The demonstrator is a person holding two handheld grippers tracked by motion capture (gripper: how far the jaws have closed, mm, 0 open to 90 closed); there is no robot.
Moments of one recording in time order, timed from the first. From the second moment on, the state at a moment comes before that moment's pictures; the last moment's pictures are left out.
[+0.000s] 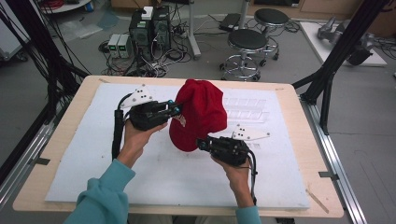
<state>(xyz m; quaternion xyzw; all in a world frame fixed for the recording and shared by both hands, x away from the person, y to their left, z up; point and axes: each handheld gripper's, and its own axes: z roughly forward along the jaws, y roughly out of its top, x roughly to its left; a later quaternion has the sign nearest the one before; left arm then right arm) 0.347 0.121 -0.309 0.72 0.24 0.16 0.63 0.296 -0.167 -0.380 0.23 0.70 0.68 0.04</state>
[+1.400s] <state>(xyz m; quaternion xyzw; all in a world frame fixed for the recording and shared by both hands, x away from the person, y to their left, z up) 0.311 0.262 -0.410 0.76 0.34 0.22 0.51 0.343 -0.220 -0.356 0.33 0.69 0.61 0.23</state>
